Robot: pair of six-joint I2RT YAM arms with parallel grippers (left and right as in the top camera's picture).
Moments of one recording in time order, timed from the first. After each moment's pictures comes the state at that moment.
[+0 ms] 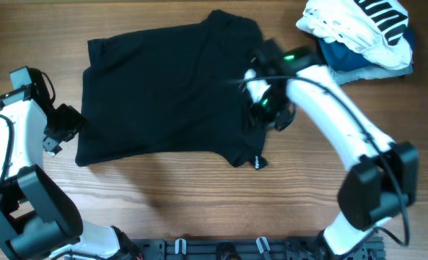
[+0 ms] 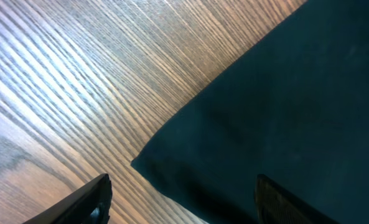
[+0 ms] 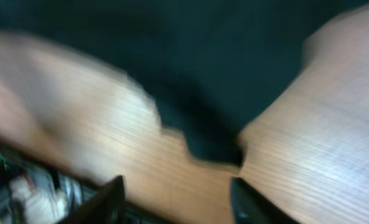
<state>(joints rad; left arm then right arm) 0.41 1.69 1.22 -0.99 -0.07 -0.42 0.38 1.83 1.56 -1.30 -0.30 0.14</state>
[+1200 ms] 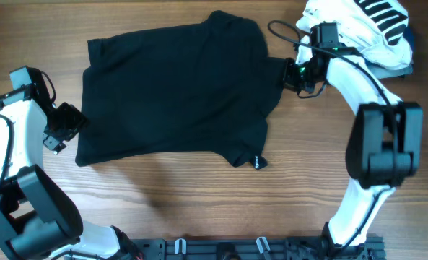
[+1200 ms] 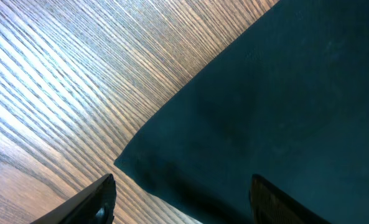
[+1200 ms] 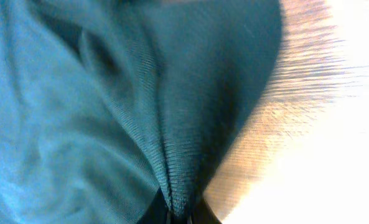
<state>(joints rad) 0.41 1.69 1.22 -0.98 -0.02 -0.42 0.04 2.03 1.49 -0.69 -0.41 0.31</state>
